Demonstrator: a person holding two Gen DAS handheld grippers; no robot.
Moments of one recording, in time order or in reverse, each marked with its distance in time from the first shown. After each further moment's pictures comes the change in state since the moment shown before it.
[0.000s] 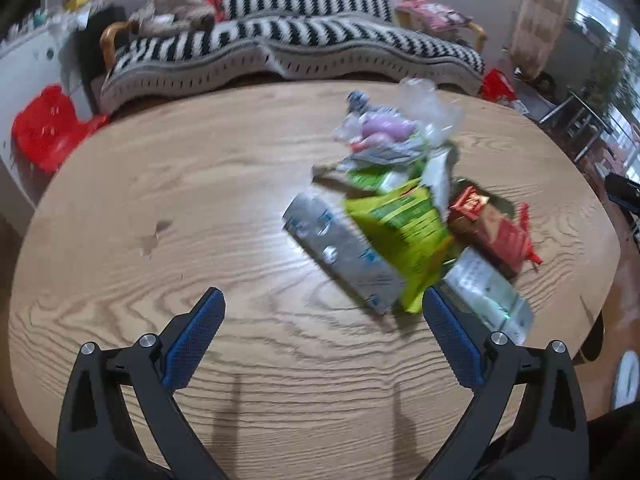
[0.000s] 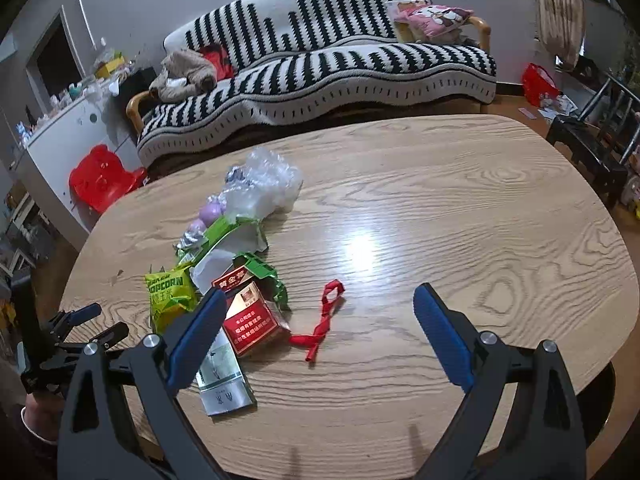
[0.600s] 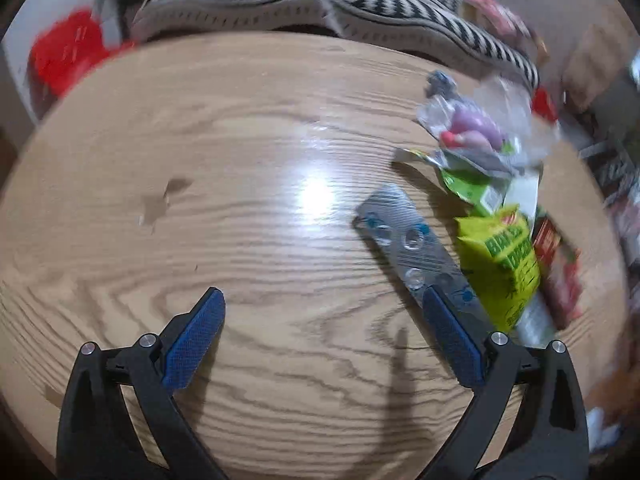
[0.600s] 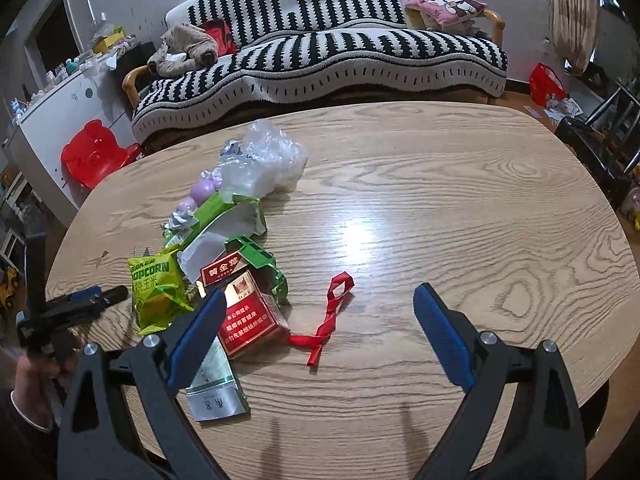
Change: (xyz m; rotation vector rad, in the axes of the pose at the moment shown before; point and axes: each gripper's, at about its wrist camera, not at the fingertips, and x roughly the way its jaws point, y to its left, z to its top) left arm 0.051 0.049 0.012 -0.250 0.123 0.001; right arm 0.030 0.007 0.001 -0.046 0.062 -0.021
